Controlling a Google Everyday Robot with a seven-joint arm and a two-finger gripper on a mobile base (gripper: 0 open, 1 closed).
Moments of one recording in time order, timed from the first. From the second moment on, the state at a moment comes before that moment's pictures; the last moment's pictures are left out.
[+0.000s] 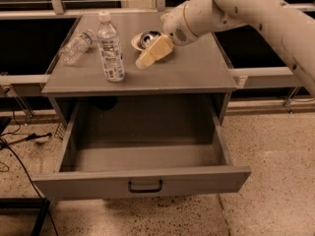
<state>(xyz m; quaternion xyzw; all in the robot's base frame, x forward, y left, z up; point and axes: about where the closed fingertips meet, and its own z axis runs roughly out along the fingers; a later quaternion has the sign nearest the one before) 0.691 0.005 0.954 -0.54 0.70 0.15 0.44</state>
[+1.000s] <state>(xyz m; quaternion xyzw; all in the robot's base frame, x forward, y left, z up) 0.701 0.021 0.942 -0.54 0.69 0.17 0.45</state>
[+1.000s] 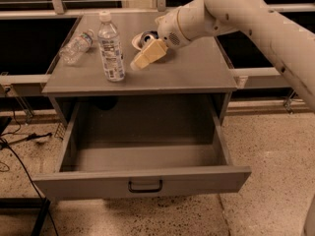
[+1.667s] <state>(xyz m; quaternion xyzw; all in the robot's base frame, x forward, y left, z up) 0.719 0.044 0.926 -0.54 0.67 0.19 0.46</state>
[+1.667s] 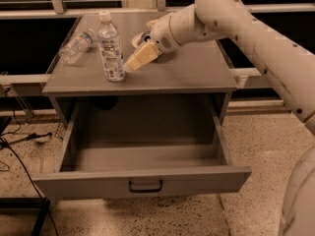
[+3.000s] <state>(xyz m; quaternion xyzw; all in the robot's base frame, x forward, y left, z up) 0.736 0.108 0.913 -0.57 0.63 0.25 0.47</state>
